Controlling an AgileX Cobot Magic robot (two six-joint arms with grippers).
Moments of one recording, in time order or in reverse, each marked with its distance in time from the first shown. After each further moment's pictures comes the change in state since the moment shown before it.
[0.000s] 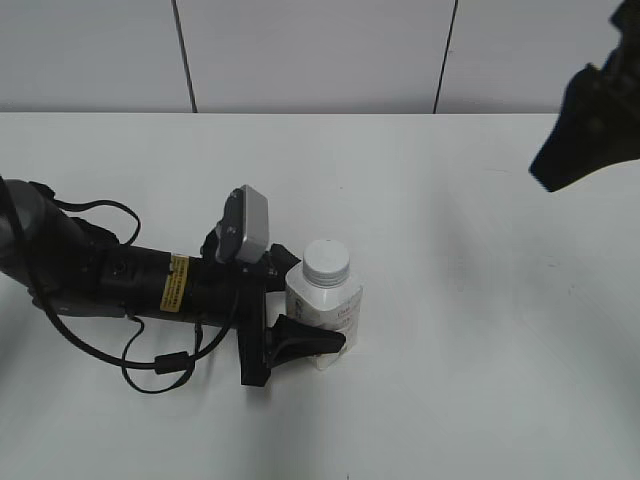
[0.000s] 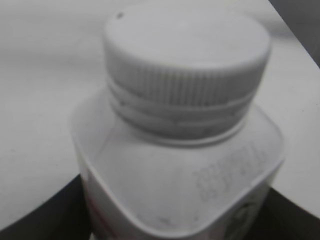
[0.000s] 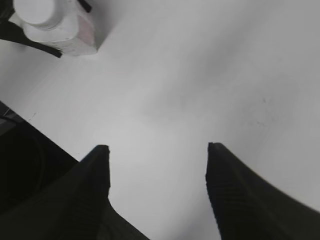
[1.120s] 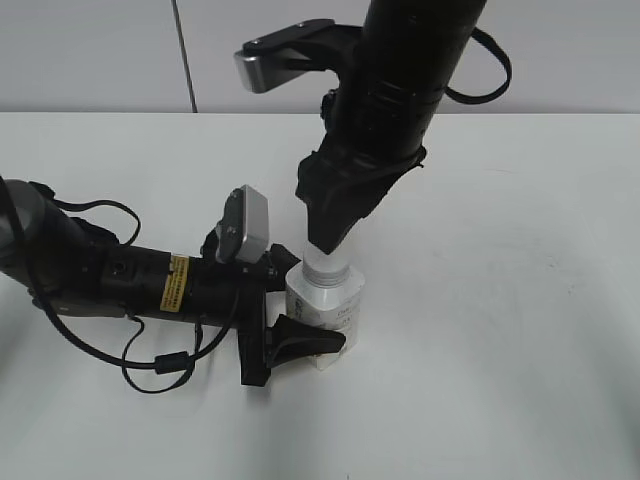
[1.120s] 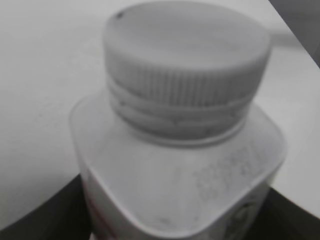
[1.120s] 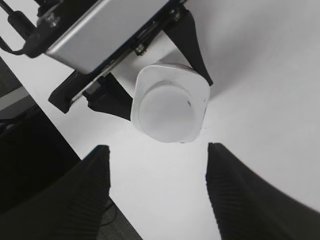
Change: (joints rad) left arm 0.000 0.000 0.000 0.000 0.000 0.000; right arm 0.326 0.466 -0.308 0.023 0.005 0.078
